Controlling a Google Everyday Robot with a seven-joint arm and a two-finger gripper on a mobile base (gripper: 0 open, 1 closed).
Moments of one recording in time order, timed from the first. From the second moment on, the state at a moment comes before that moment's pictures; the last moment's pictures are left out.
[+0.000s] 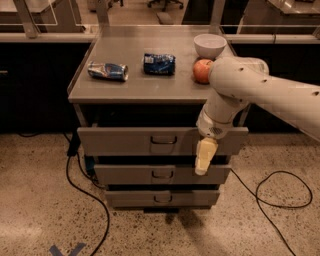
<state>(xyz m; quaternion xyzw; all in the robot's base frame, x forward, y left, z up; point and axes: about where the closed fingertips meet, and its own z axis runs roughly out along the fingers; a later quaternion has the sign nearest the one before) 0.557 -0.126 0.715 -0.65 0.75 0.07 0.08</state>
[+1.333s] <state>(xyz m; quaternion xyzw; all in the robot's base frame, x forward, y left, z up) 0.584 -0.121 0.673 -0.65 0.75 0.09 0.08</state>
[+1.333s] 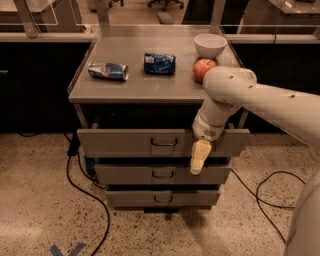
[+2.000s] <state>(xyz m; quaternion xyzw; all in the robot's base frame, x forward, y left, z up) 0.582 -0.114 0.664 -0.66 0.74 0.11 0.06</state>
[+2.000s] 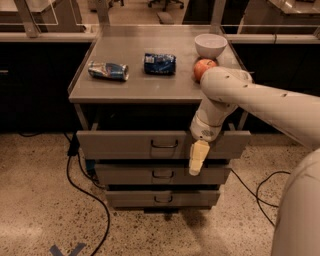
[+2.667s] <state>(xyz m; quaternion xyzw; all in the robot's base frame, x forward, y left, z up) 0.541 -0.134 0.684 -0.65 0.74 0.17 0.02</state>
